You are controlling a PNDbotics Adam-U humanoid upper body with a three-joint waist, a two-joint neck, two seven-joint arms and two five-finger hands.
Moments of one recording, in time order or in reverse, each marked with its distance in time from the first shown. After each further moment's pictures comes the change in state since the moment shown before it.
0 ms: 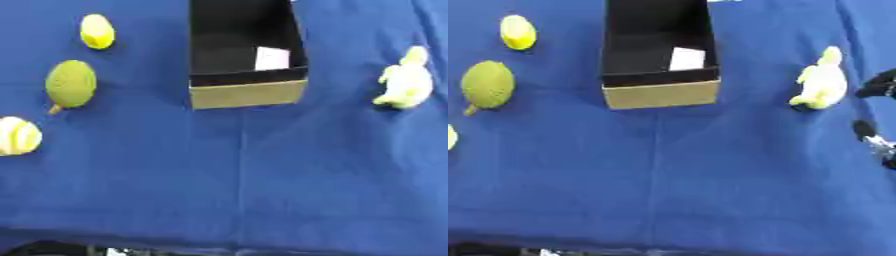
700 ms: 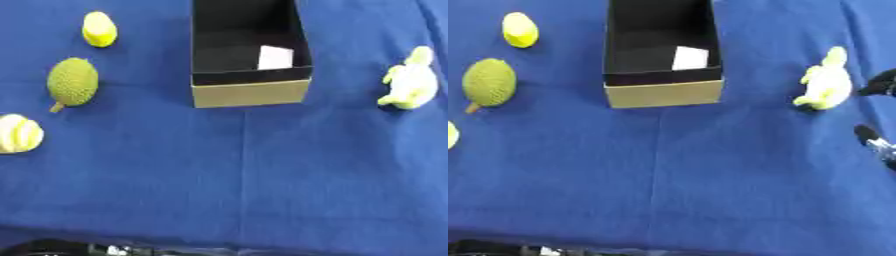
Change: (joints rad) left arm 0.002 -0.005 0.000 0.000 -0.005 0.001 -0.001; right arm -0.017 -0.070 0.012 0.000 -0.032 0.071 0.102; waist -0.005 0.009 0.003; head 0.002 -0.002
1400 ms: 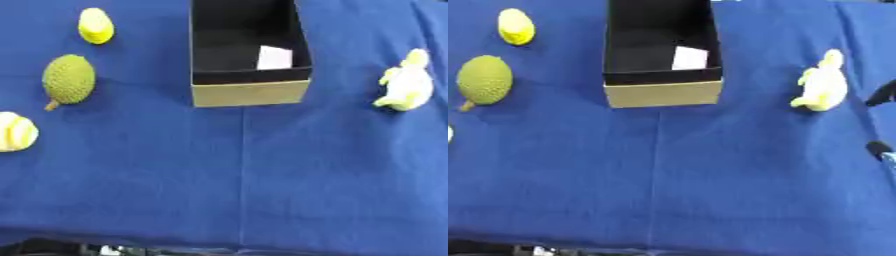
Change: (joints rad) left arm 0.025 0.019 -0.013 0.000 -0.018 0.009 -0.009; right arm 0.037 -0.158 0.034 0.000 -0.120 0.107 0.136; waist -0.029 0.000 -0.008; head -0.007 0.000
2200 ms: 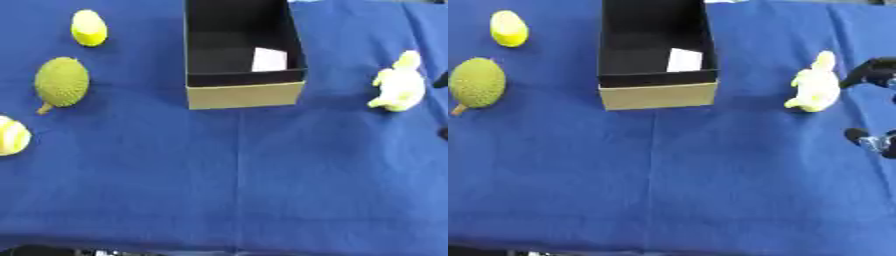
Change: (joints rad) left arm -0.011 0.022 -0.017 0.000 0.001 -0.001 -0.014; right arm -0.166 -0.036 0.065 0.000 -0.032 0.017 0.051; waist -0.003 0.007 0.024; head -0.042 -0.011
